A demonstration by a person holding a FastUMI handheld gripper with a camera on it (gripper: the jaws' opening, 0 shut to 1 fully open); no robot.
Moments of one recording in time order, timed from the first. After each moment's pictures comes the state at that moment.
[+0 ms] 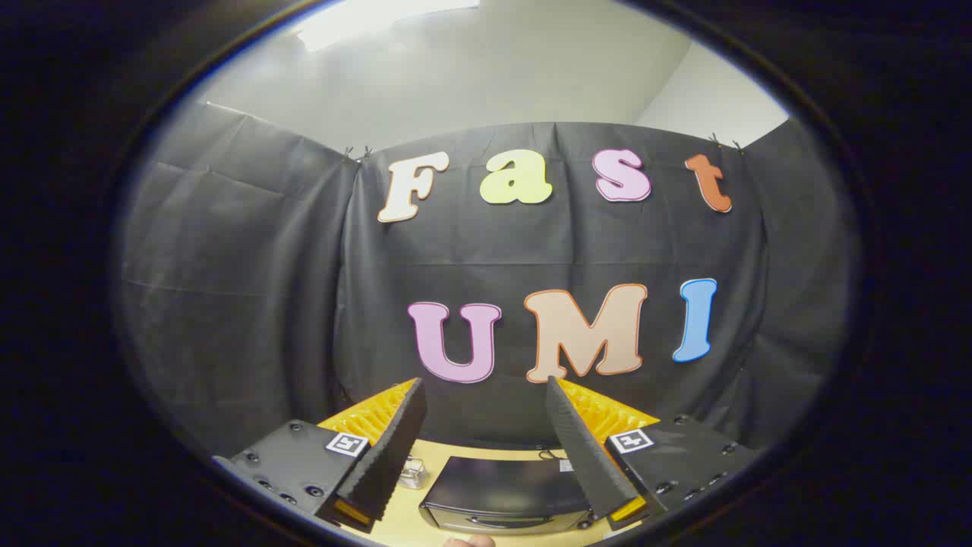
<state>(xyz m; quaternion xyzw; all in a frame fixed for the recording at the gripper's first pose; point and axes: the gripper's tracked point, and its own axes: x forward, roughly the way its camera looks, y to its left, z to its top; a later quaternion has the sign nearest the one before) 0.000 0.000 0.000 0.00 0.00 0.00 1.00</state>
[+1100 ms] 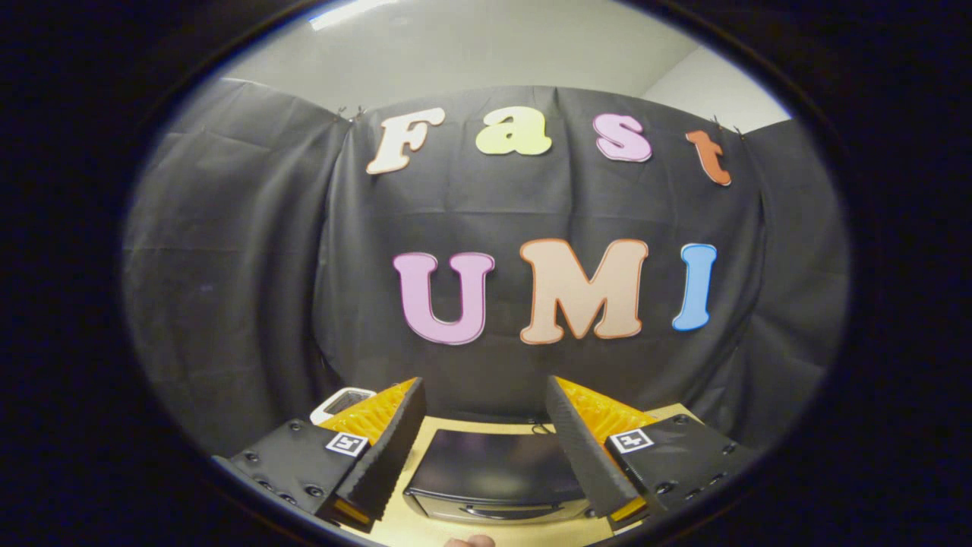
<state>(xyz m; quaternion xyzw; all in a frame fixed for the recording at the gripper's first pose) 0.033 -0.003 -0.110 -0.02 0.07 -0.03 1.00</state>
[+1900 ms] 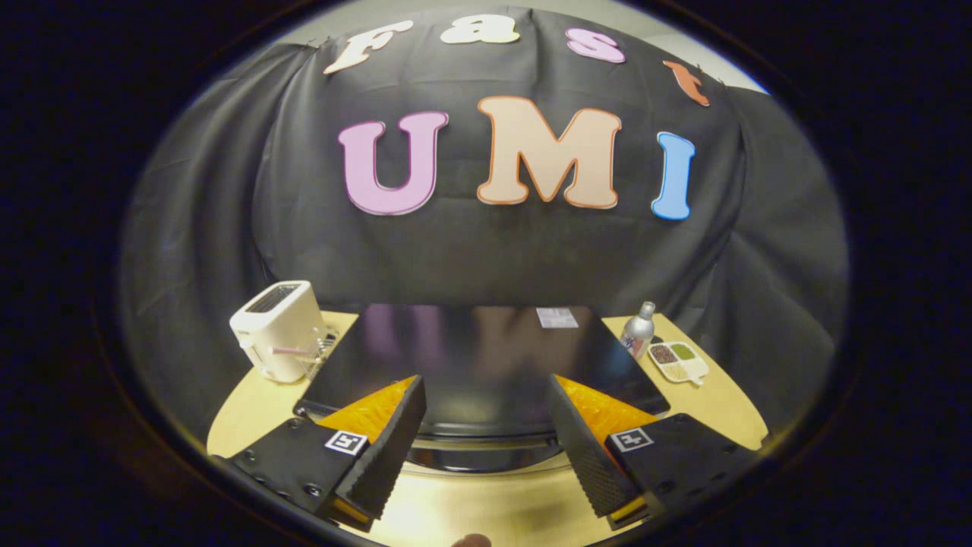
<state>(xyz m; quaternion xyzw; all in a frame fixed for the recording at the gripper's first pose) 0.037 -0.061 -0.334 -0.03 0.23 -0.10 0.97</state>
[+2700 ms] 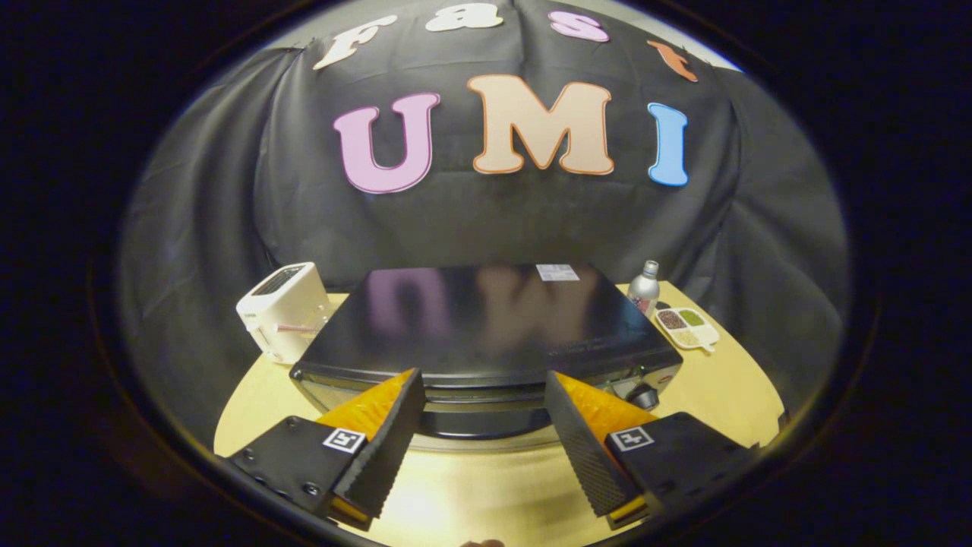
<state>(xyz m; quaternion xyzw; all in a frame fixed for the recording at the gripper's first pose) 0.006 -0.063 -0.356 0.01 0.26 -0.10 0.96</state>
